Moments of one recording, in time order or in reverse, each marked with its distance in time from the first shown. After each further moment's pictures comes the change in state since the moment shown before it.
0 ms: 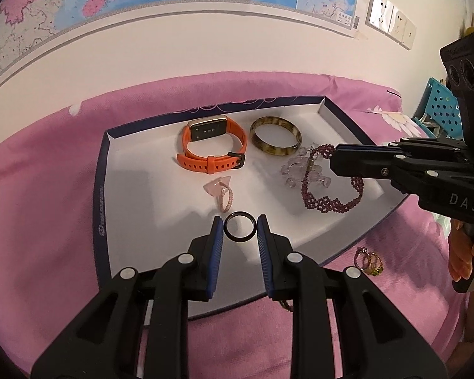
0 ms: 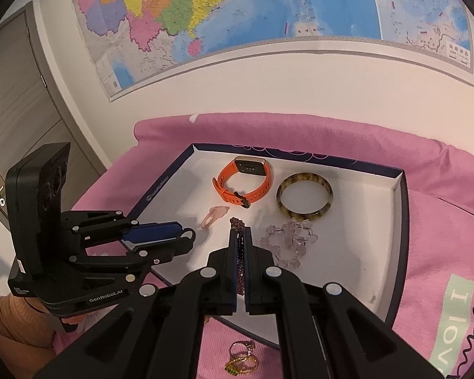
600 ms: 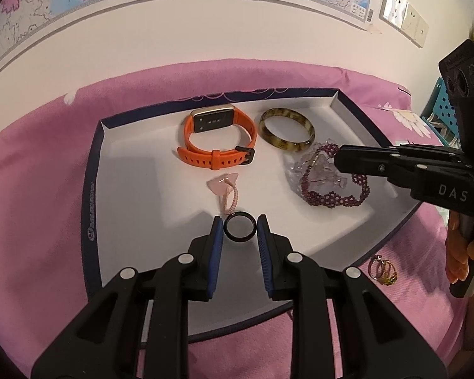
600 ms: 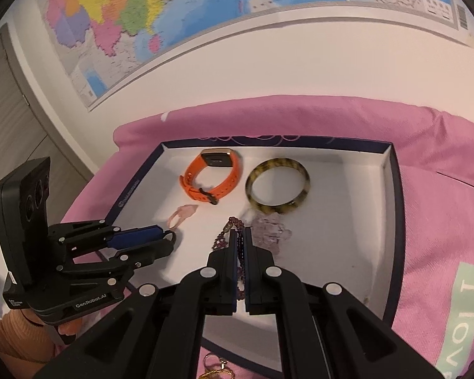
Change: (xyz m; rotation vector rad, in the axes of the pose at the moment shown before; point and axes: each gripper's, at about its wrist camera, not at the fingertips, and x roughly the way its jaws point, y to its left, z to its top) left arm 0.021 0.006 0.004 -0.027 0.042 0.008; right arm 0.022 -0.033 -0.002 0.110 0.027 -0.025
